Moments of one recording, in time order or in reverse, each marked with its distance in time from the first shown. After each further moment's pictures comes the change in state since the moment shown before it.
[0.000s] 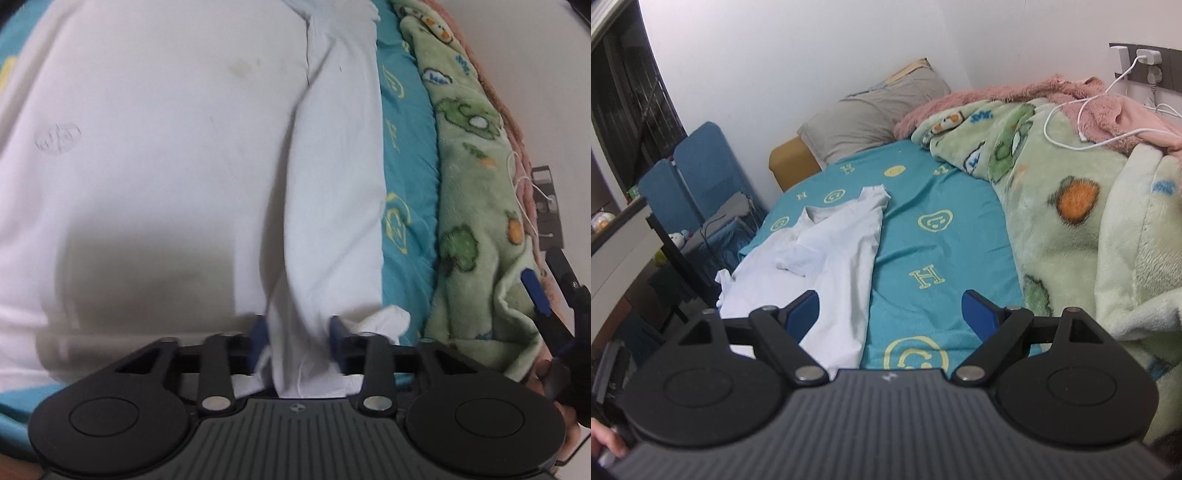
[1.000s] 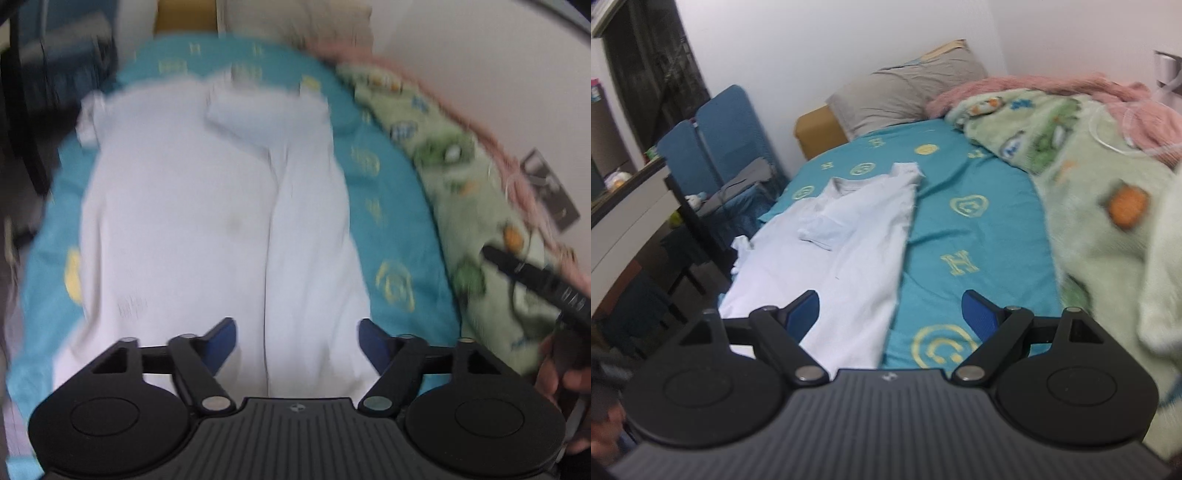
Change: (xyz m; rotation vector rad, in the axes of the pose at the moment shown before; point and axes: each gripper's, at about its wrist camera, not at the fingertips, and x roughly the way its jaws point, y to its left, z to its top) left arm -0.113 -0.071 -0.016 0.368 -0.429 0.276; right arm 0.028 0.038 0.012 -0.125 0.085 0.069
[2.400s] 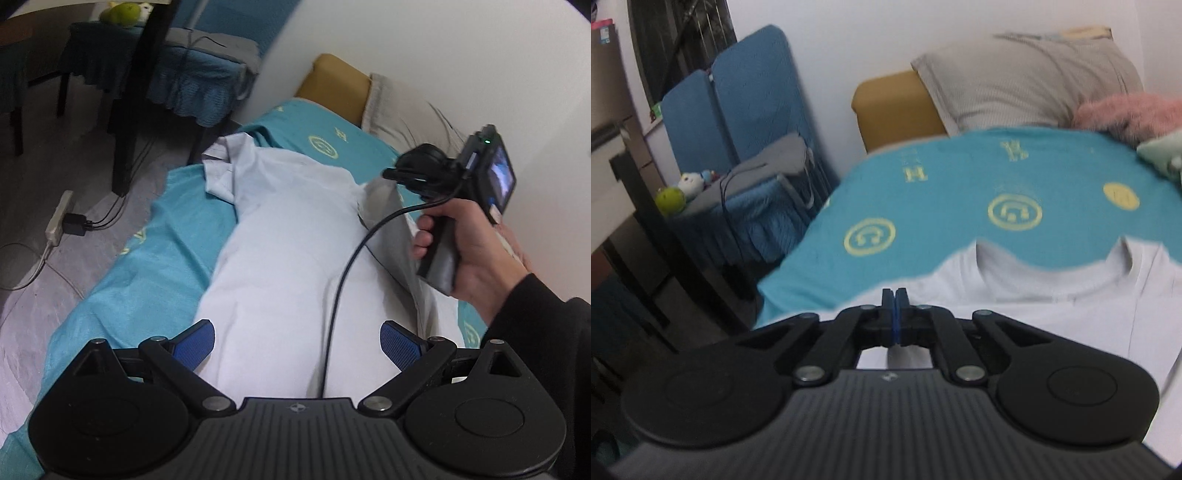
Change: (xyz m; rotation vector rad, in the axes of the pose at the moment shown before) left arm 0.064 0.160 0.029 -0.470 -0.251 0.129; right arm 0.430 0.189 0.146 -0.139 0.031 0.088
